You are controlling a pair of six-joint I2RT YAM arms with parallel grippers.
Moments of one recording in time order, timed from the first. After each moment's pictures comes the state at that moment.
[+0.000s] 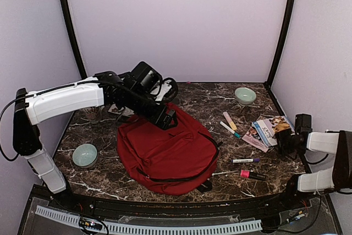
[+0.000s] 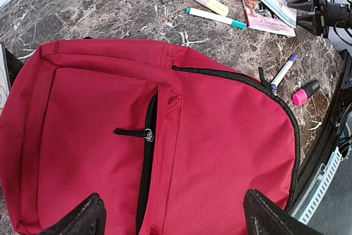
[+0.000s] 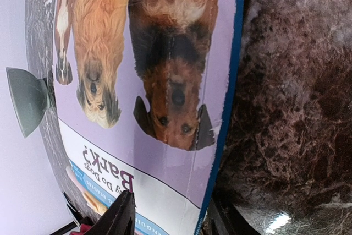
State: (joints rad) left arm -0.89 1.67 1.51 -0.75 0.07 -0.21; right arm -0.24 1.16 0.36 -0.12 -0.26 1.16
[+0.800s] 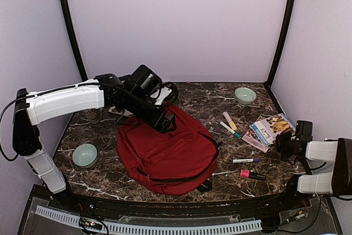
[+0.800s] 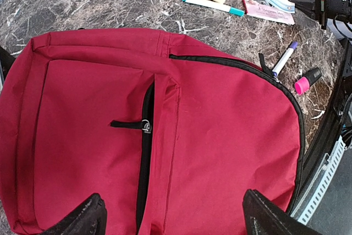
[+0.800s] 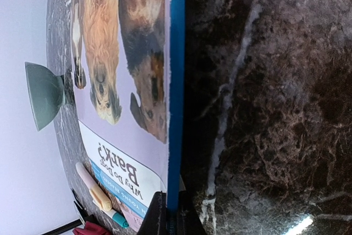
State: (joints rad) left arm -0.89 1.67 1.47 -0.75 0.09 -0.18; right arm -0.25 1.10 0.23 0.07 -0.27 1.17
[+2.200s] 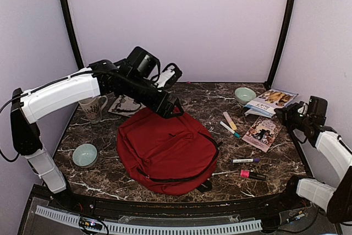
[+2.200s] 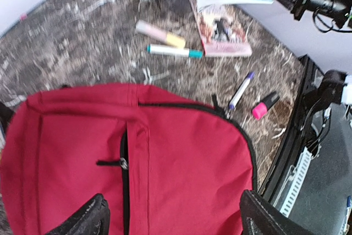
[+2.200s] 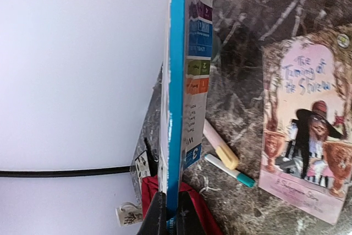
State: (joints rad) left arm -0.87 1.68 1.62 -0.76 0.20 -0.15; right arm -0.24 0.87 0.49 -0.10 -0.54 1.13
